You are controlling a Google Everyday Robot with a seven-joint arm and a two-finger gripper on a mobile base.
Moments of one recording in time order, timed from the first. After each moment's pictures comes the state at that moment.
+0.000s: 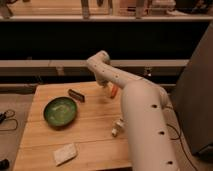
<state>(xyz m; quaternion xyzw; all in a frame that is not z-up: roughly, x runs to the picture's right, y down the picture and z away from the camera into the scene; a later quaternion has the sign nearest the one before) 0.013 0.003 0.961 -0.30 0.01 -0.18 0.94</state>
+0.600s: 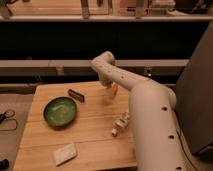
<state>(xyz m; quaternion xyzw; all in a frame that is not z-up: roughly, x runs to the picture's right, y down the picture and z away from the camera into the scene) 0.045 0.008 0.948 -0.29 0.00 -0.18 0.94</state>
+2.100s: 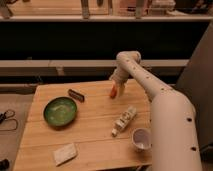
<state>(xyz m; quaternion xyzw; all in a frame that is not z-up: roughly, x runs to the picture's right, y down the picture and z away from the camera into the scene) 0.081 -0.002 0.943 -0.27 -0.18 -0.13 0.94</state>
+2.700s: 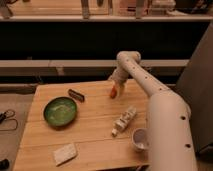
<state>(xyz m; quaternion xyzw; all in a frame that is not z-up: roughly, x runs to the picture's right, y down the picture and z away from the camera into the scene) 0.082 0.004 0.948 -0.29 -0.18 -0.16 0.93</state>
